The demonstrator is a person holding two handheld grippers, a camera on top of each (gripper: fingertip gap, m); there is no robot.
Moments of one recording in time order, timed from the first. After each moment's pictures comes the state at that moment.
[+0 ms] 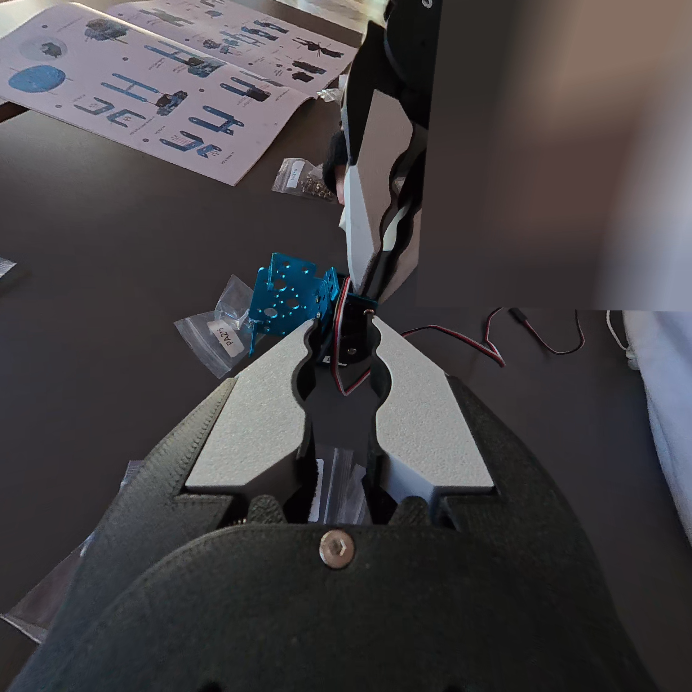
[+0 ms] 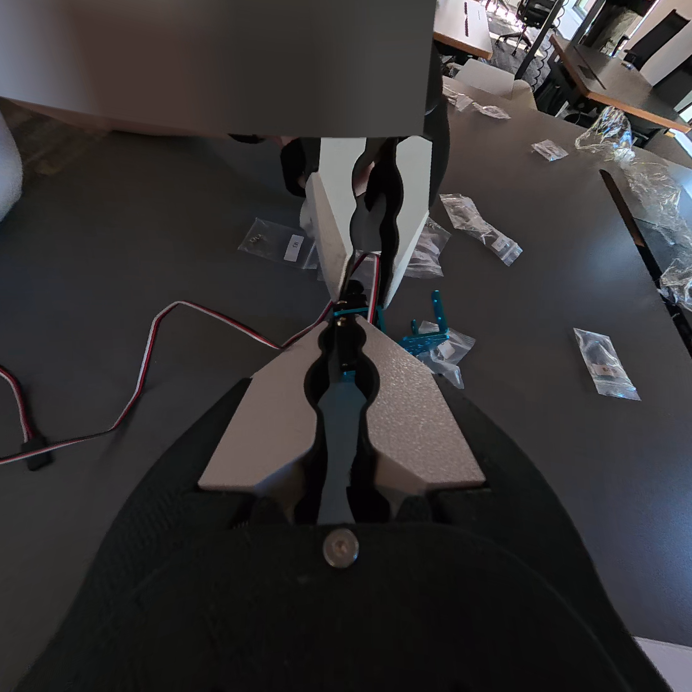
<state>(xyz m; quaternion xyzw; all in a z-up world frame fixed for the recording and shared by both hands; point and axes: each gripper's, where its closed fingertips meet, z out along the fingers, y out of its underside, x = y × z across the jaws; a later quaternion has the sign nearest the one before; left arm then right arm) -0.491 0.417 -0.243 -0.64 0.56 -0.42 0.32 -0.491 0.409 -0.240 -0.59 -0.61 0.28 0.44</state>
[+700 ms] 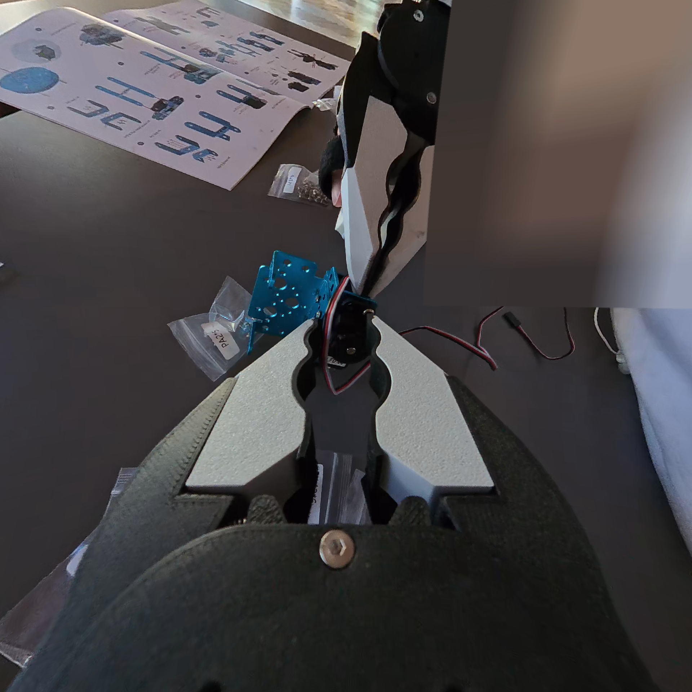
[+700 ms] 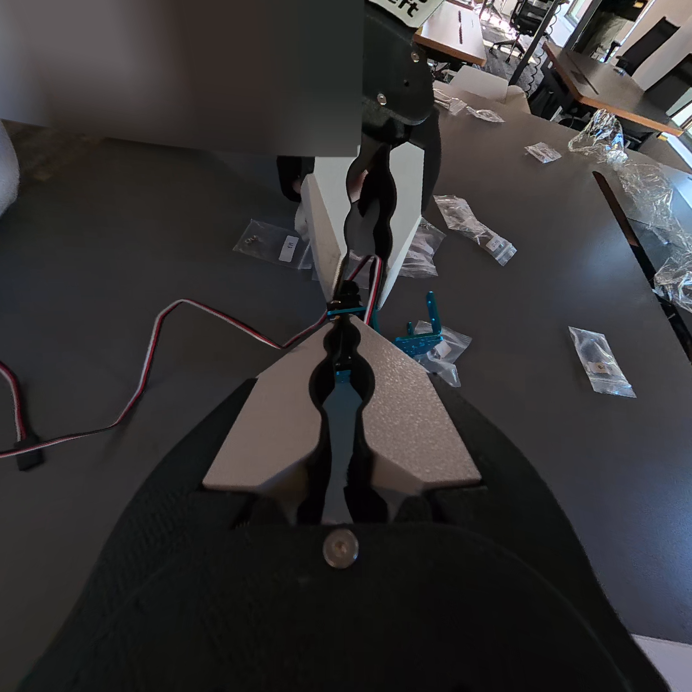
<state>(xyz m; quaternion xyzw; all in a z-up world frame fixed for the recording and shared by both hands) -0.489 0.417 -0.243 -0.64 0.55 -0.44 0.31 -0.490 0.412 -0.239 -0.59 -0.60 0.28 0.45</state>
